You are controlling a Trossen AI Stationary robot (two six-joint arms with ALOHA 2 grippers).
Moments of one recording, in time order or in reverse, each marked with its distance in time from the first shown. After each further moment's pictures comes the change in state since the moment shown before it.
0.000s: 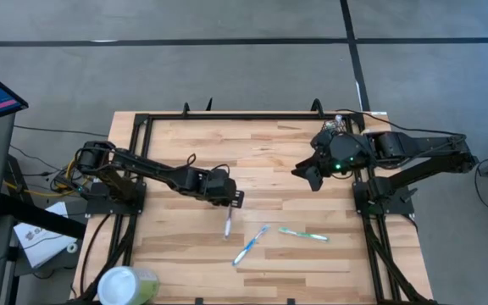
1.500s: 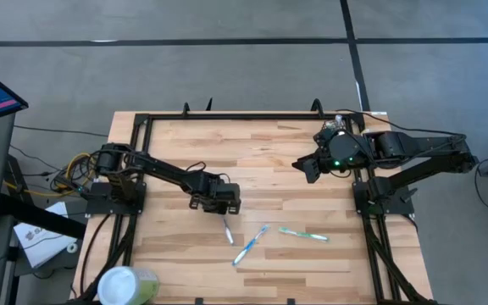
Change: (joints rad) left arm 0.045 0.173 0.000 -0.092 0.221 -0.093; right arm -0.002 0.000 0.000 -0.025 0.112 0.142
